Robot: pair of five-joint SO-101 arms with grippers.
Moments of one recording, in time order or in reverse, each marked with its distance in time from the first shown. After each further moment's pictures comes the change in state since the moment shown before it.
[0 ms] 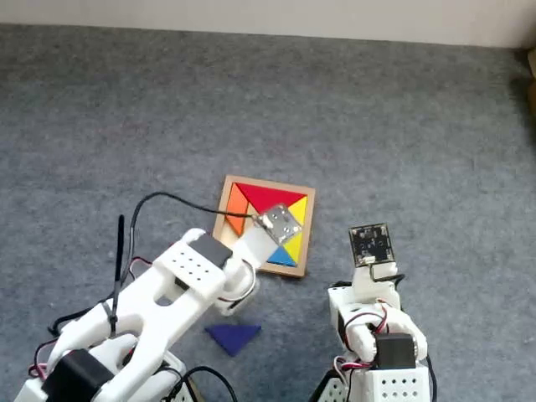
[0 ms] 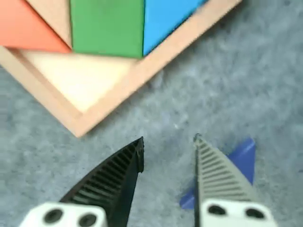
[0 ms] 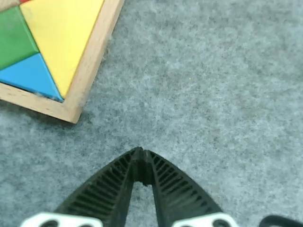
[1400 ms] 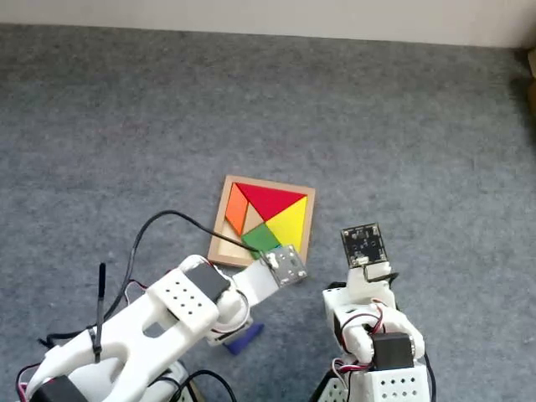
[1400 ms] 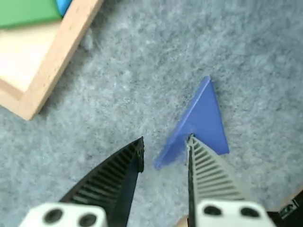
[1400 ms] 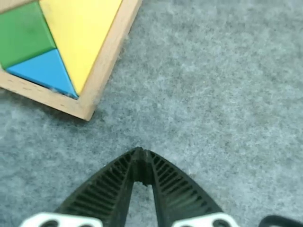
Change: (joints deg) left arm 4.0 -9.2 10.2 3.9 -5.5; right arm -3.0 0.0 0.0 0.0 0.0
